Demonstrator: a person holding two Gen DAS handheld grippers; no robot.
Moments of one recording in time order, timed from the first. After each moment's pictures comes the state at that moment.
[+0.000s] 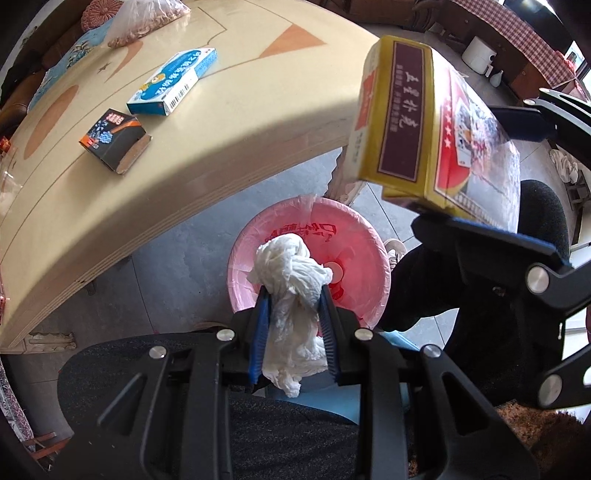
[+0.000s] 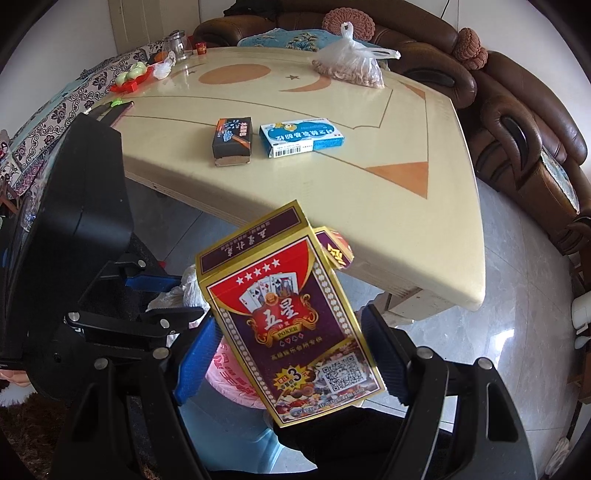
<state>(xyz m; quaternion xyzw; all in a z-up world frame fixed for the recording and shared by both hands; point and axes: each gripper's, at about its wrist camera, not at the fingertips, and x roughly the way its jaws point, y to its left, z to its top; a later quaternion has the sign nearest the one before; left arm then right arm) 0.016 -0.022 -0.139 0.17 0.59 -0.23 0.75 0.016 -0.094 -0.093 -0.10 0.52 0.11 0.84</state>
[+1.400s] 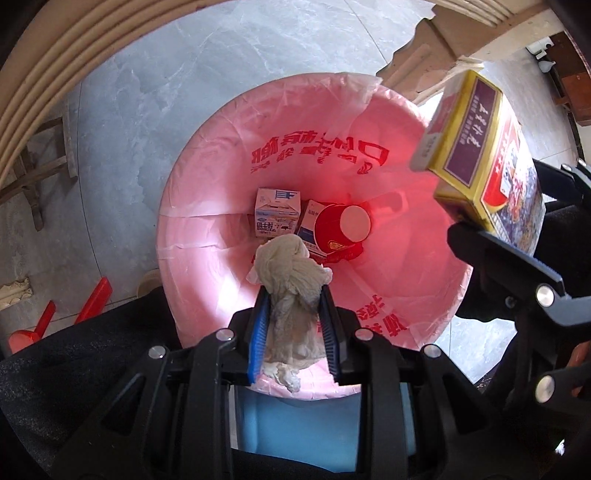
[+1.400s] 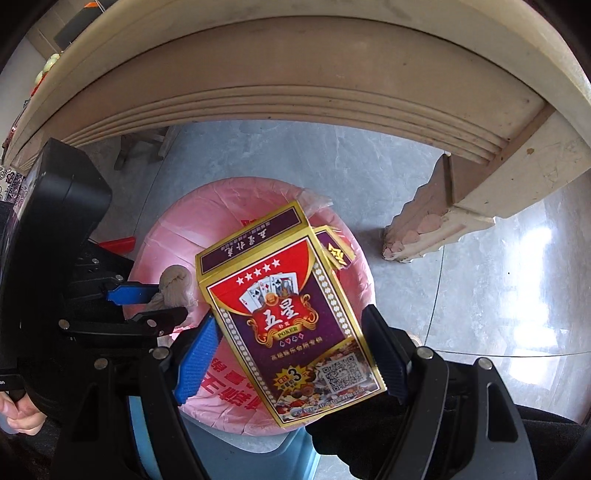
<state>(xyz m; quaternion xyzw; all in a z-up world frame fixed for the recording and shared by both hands) 0.068 -0.027 -0.334 0.13 0.73 -0.18 0.64 0.062 -0.133 -0.302 0.02 0.64 0.06 0.76</state>
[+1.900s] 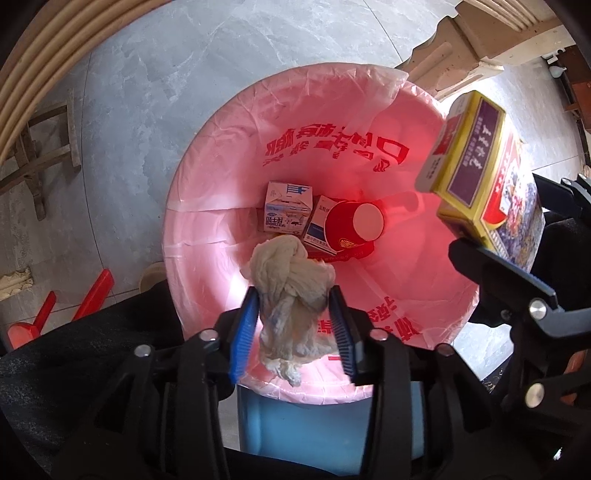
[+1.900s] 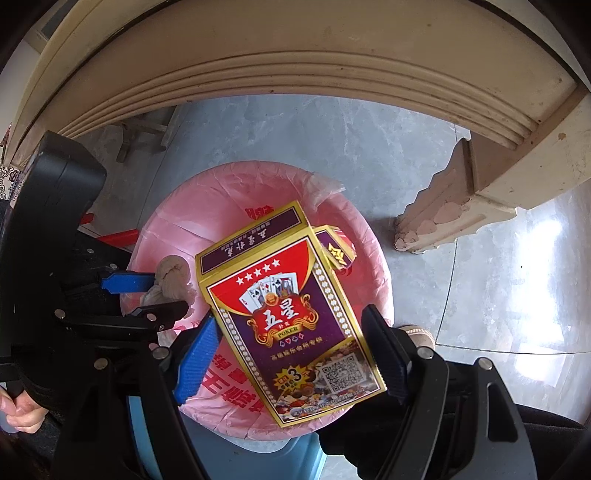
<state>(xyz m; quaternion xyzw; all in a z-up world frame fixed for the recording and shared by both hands) 0.072 -0.023 -0.349 0.14 0.74 -0.17 0.64 0.062 -0.130 -0.318 0.02 0.66 0.07 0.75</state>
